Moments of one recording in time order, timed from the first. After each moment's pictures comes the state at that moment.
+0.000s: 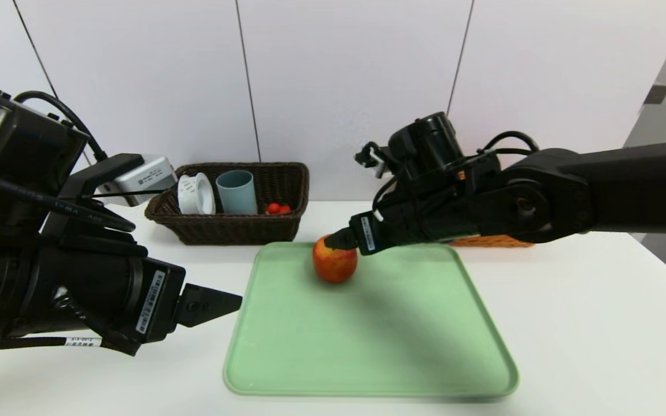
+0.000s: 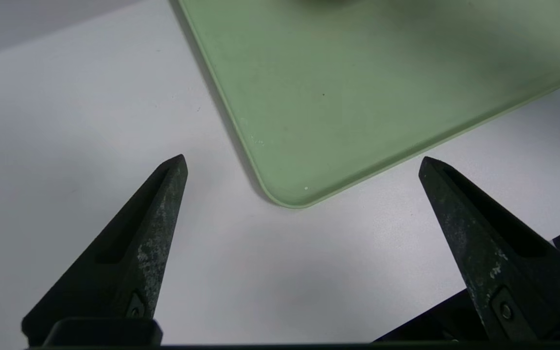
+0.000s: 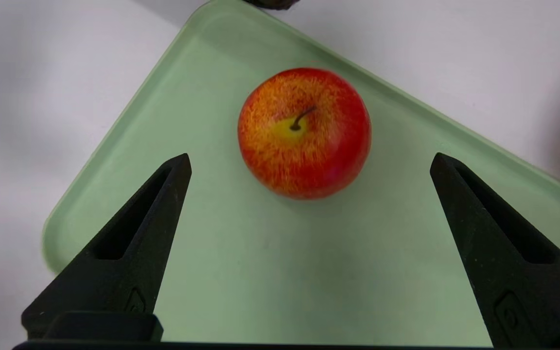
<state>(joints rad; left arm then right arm) -0.63 1.32 -1.11 0.49 0.05 -0.25 0.66 1.97 -1.50 0.16 0.08 0.12</state>
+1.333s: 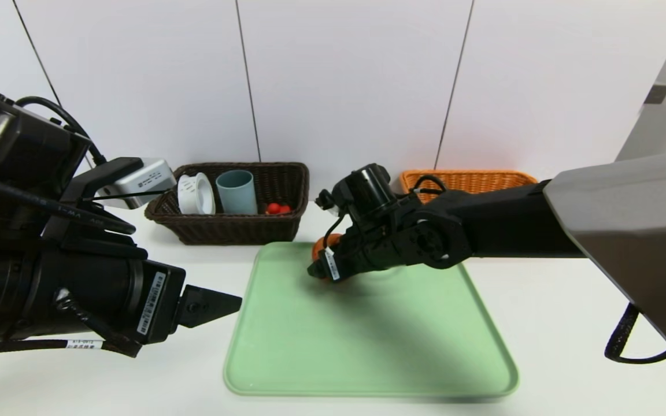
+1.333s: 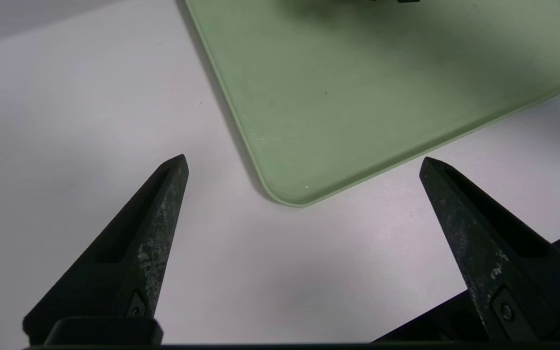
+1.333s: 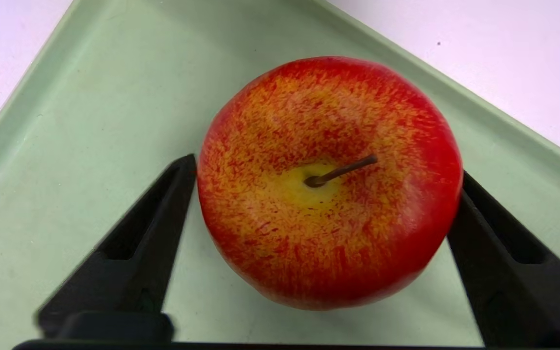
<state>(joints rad) -0.63 1.32 -1.10 0.48 0.05 -0.27 0.72 2.20 -1.63 0.17 -0.04 0.10</state>
